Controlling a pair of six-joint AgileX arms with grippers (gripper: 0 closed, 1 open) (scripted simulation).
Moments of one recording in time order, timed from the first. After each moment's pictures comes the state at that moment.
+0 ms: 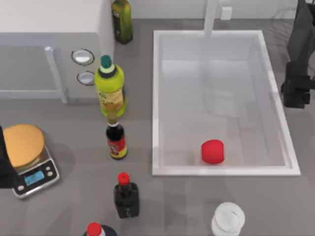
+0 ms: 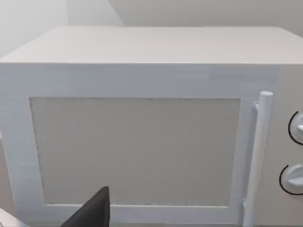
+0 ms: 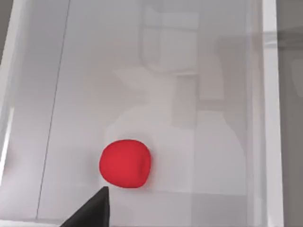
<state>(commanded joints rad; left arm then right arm) 0.00 0.00 0.00 0.00 0.00 0.00 0.29 1.21 0.97 -0.63 0.00 0.30</state>
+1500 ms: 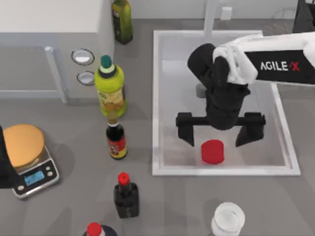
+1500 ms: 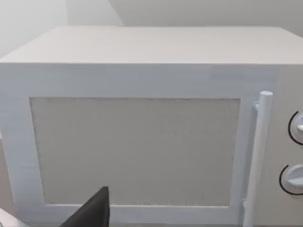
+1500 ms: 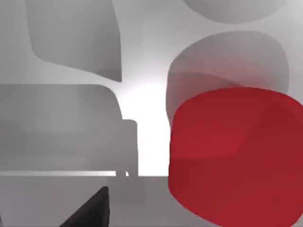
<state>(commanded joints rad) 0.00 0.00 0.00 0.00 0.00 0.00 0.51 2.30 1.60 -0.86 0.00 0.53</state>
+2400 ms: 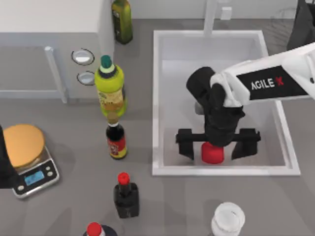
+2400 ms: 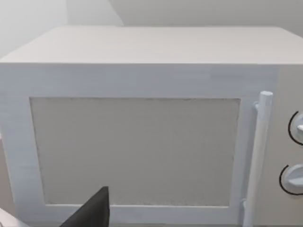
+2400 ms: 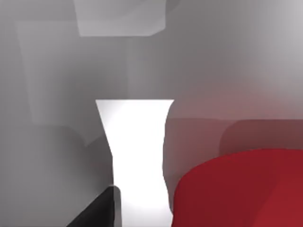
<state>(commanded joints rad) 0.00 0.00 0.00 0.00 0.00 0.00 0.51 2.45 1.50 -0.63 0.01 0.53</state>
